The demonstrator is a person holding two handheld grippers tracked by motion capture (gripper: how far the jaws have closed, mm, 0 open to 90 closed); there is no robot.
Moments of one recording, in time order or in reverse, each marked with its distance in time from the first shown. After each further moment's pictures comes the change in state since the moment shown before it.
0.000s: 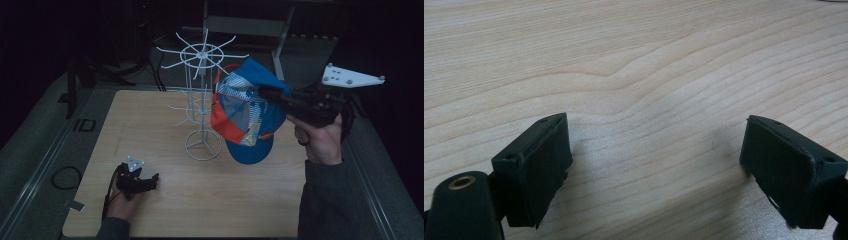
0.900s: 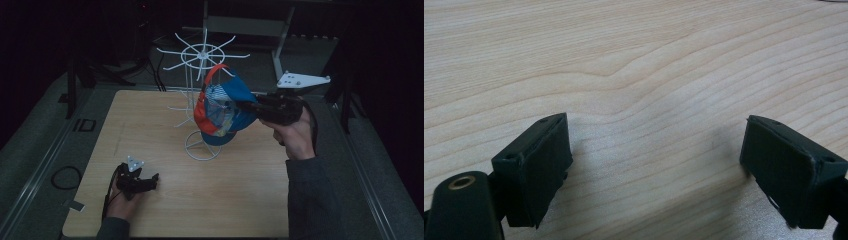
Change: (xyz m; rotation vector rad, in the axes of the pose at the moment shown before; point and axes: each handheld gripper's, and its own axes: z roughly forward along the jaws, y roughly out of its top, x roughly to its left) left arm 0.000 0.000 0.000 0.002 0.000 0.001; right arm -0.020 -0.038 0.058 0.192 -0.053 0.048
